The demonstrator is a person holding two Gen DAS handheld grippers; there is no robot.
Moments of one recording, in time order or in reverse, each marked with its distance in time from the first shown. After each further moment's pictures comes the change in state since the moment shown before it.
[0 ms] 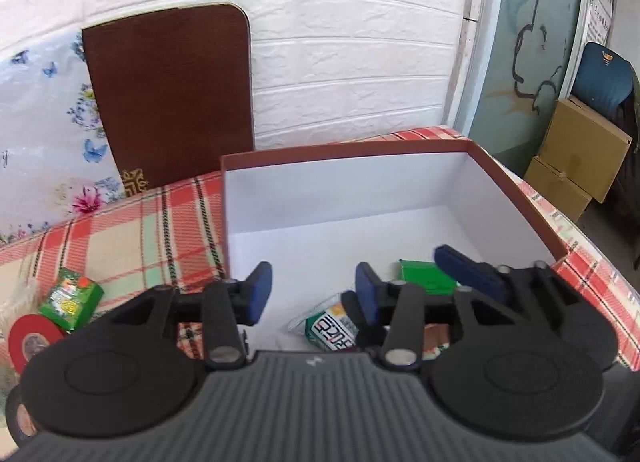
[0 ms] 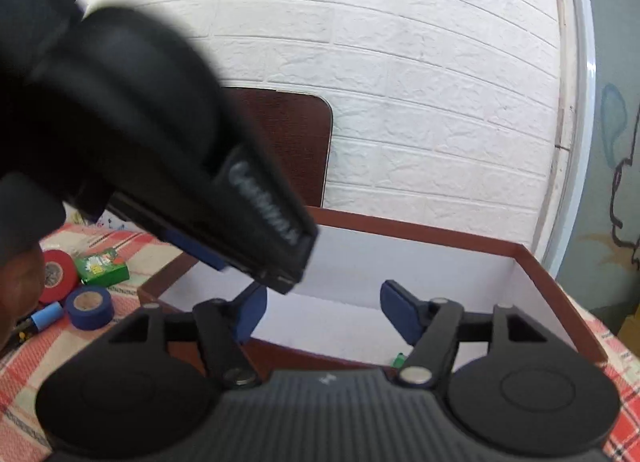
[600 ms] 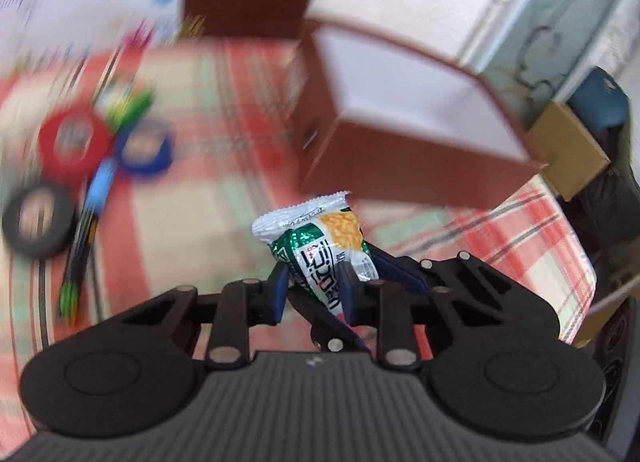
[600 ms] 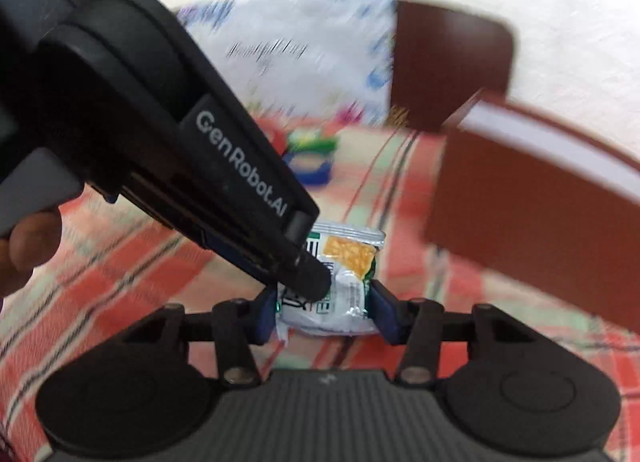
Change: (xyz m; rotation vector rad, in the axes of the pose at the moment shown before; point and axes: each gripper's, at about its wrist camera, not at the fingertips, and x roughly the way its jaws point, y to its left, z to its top) left arm -0.059 0.050 -0.081 -0.192 0.151 -0.131; right arm -0.082 0.084 -0.061 -0.134 0.141 0.303
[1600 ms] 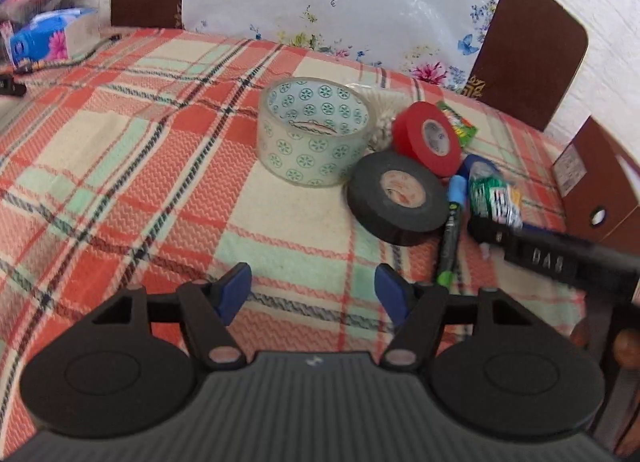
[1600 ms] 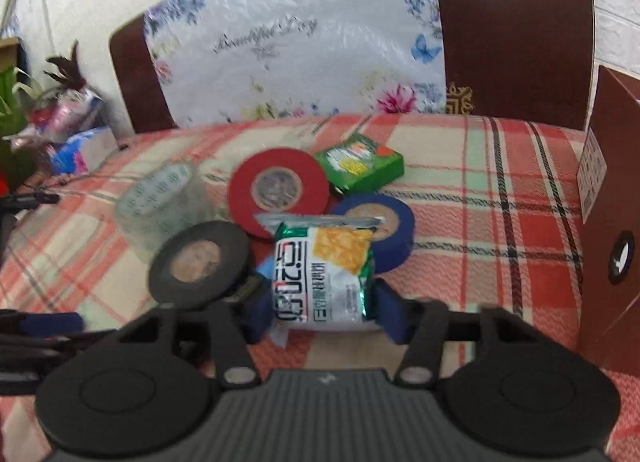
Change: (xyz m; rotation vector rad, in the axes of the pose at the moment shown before) left arm -0.057 0.190 -0.084 -0.402 -0.151 0.426; right arm 0.139 0.057 0.048 0.154 0.212 0.192
